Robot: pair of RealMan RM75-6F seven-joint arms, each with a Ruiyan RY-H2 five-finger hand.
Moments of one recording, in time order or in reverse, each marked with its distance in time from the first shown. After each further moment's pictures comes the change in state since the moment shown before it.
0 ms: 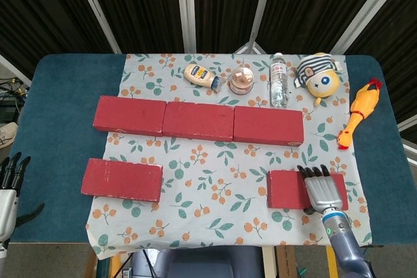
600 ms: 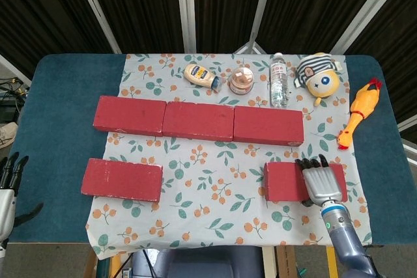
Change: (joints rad) left arm -0.001 0.003 -0.005 -0.001 -0.015 -0.003 -0.009; right arm 0.067 0.086 0.042 -0.126 0.030 0.041 -0.038
